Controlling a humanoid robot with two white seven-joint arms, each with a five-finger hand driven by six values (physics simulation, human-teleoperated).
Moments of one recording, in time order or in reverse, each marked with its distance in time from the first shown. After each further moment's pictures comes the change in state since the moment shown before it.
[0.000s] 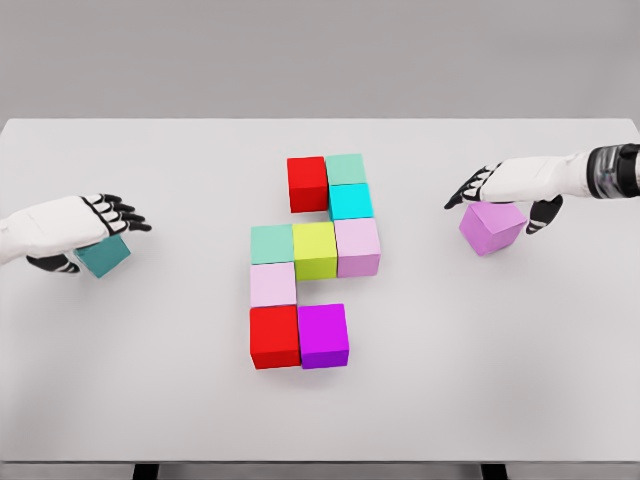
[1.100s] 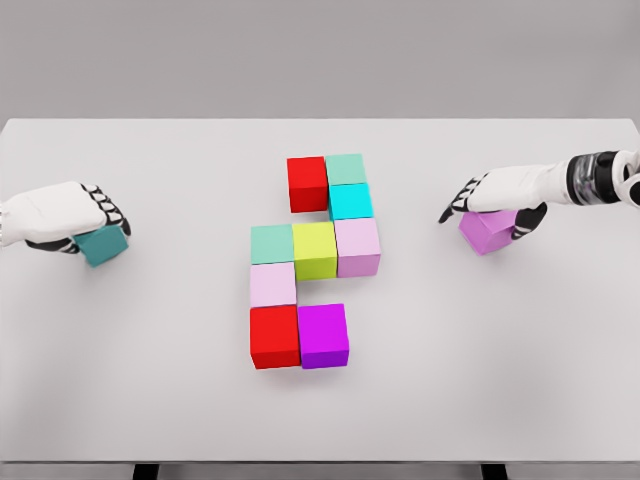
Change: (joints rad) left arm -0.069 -0.029 -0.009 0.032 -0.067 0.000 -0.048; right arm 0.014 0.046 -0.003 0.018 0.044 0.000 0.019
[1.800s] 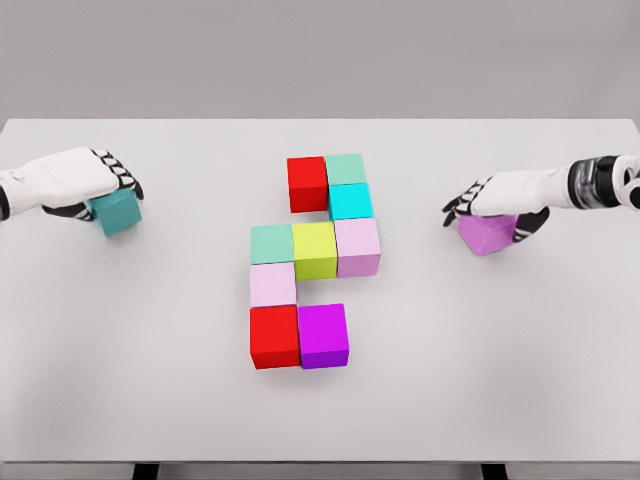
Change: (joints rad) left arm -0.104 -0.109 -0.004 0.126 -0.003 0.000 -0.001; right arm 0.011 -0.001 0.000 0.006 0.030 0.002 0.000
